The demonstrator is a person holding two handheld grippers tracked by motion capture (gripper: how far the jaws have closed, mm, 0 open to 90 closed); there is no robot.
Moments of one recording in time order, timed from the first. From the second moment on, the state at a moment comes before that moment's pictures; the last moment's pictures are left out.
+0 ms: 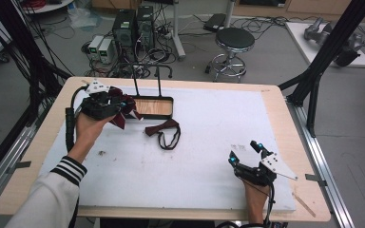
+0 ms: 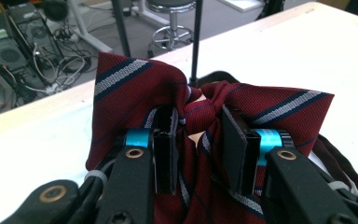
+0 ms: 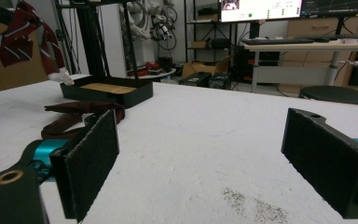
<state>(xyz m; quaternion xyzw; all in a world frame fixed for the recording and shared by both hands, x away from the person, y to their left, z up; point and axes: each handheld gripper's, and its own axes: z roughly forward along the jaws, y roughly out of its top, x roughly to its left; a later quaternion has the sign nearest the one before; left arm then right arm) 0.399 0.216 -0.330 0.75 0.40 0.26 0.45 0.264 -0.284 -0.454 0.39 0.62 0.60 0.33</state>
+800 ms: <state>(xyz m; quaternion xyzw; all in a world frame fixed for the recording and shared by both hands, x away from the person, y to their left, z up) 0.403 0.228 -0.291 0.74 0.40 0.29 0.46 0.264 -0.284 -0.454 0.39 0.62 0.60 0.33</state>
